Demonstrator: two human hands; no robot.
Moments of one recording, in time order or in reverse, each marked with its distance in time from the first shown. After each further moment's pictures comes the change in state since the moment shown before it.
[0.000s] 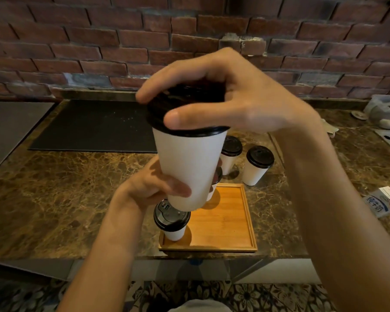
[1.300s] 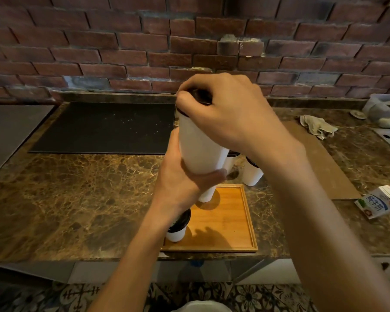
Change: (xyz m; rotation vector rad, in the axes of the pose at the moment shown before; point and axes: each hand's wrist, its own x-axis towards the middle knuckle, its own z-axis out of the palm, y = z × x) left_hand 0.046 -0.003 0.038 0.207 0.184 0.041; right_hand -0.004 0.015 0.027 -0.478 0.385 0.460
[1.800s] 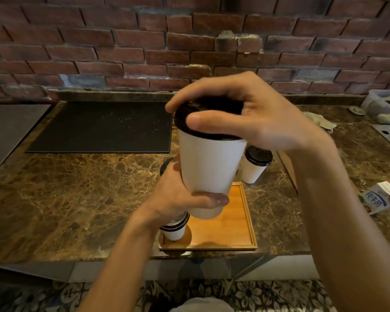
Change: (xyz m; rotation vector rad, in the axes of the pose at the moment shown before) left_hand -0.004 -0.016 -0.009 -0.329 -0.377 -0.093; right_hand -0.009 0.021 -0.024 0.509 -0.280 -0.306
